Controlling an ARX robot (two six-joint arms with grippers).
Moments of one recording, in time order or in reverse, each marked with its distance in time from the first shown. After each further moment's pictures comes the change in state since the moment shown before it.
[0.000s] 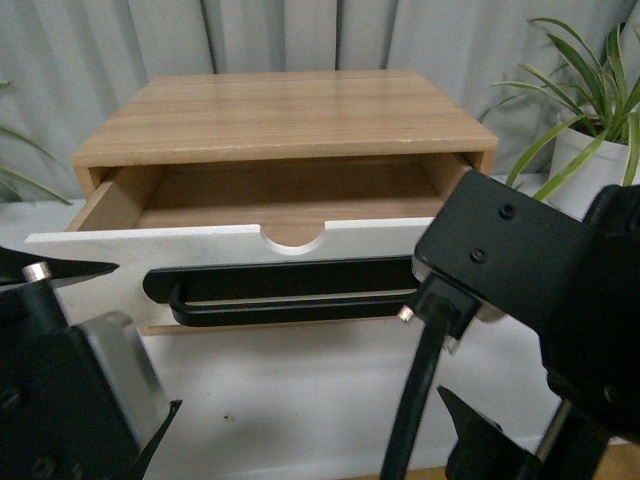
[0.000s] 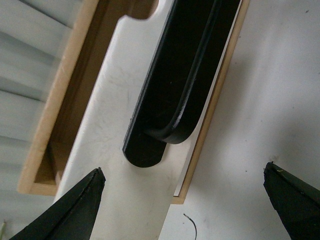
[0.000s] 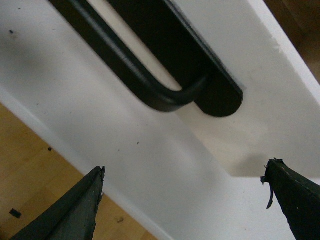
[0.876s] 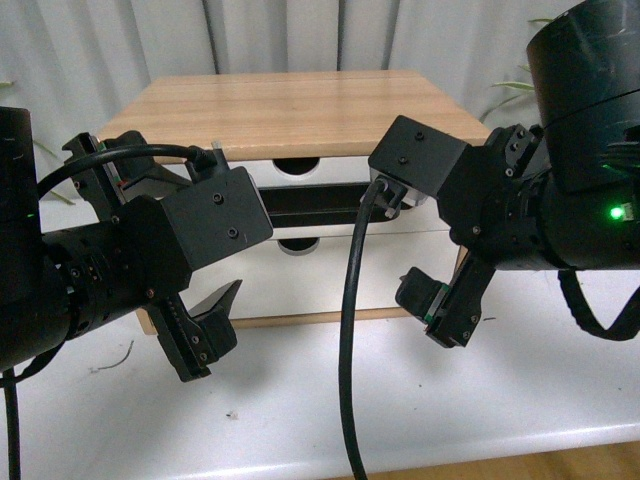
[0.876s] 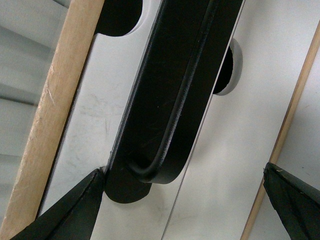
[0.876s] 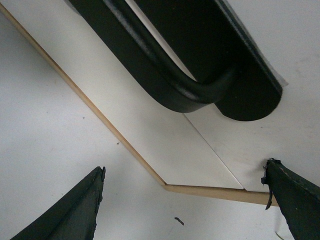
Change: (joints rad) left arm 0.044 0.373 0.473 -0.127 -0.029 0.022; right arm -0.151 0.415 0.426 0.006 -0.127 -0.134
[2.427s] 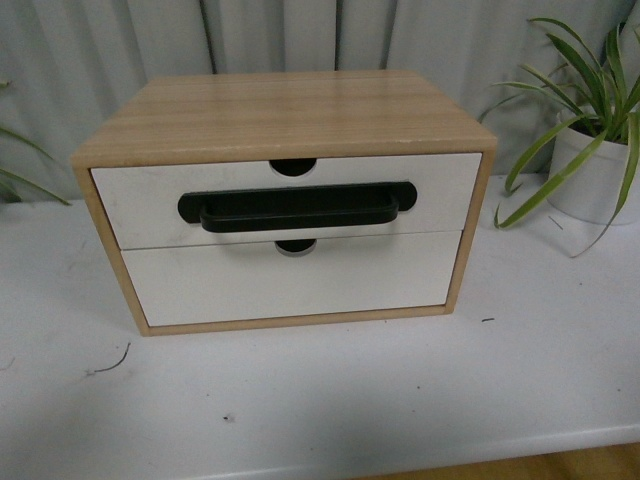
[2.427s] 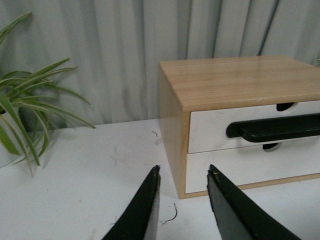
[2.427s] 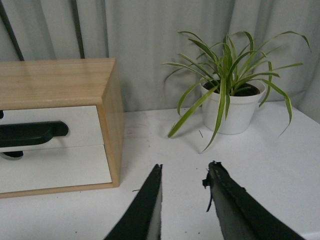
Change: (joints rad) left arm 0.290 -1.539 -0.606 -0.621 -0.022 -1.042; right arm -0.198 -1.369 -0.911 0.145 0.168 0.724
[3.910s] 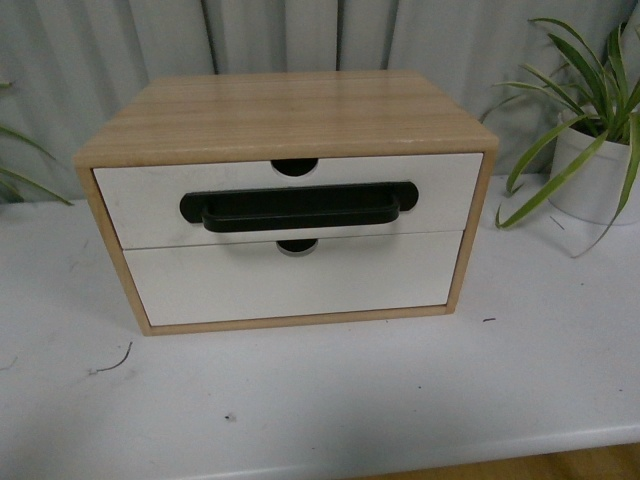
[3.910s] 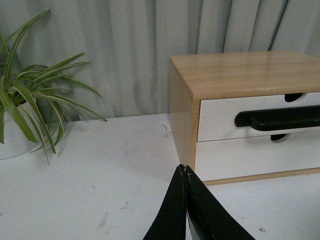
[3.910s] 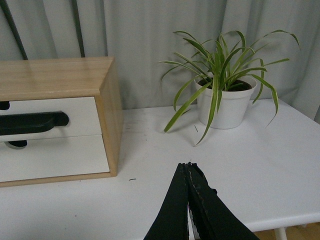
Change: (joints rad) left arm 0.009 -0.333 -0.031 -0.303 -0.018 0.012; right arm -0.140 -0.524 -0.046 -0.471 -0.142 0.007
